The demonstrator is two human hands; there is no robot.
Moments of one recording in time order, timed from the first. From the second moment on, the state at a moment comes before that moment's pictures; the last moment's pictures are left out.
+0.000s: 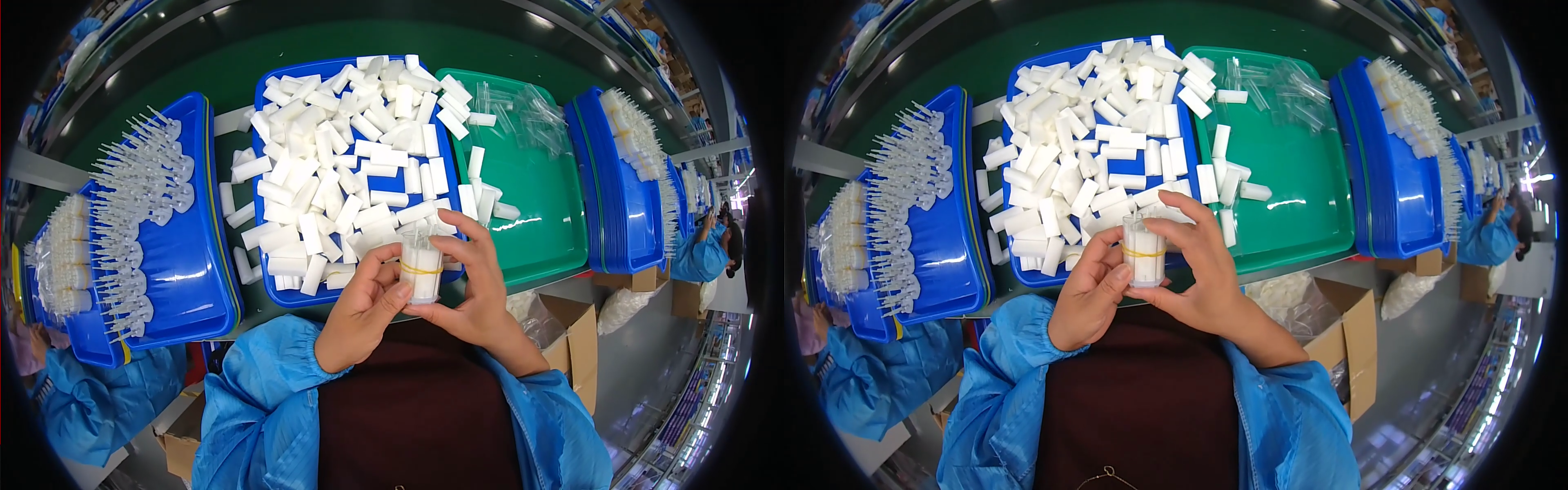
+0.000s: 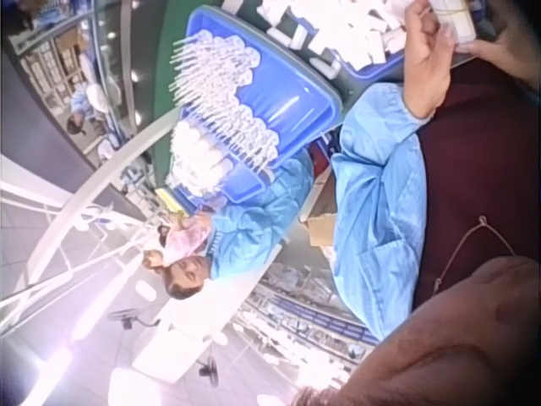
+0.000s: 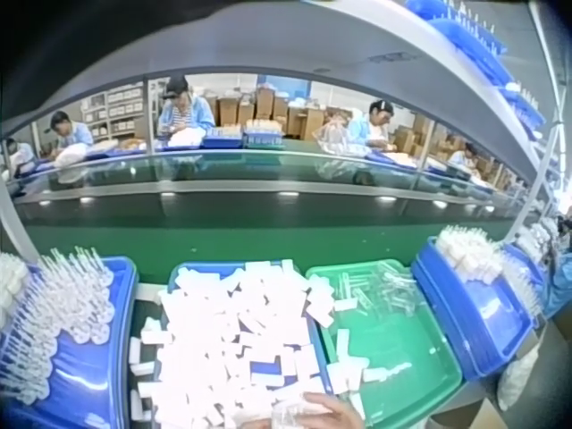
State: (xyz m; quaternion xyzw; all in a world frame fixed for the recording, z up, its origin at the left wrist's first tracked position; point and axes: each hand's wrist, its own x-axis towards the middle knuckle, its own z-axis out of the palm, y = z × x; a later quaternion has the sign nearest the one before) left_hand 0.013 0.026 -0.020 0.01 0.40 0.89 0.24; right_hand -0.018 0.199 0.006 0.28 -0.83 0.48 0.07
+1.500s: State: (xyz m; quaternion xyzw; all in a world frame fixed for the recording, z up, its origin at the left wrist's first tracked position) left_hand 0.034 -0.025 -0.011 0.08 0.51 0.85 0.11; right_hand -0.067 0.414 0.087 -0.11 -0.92 0.21 0.32
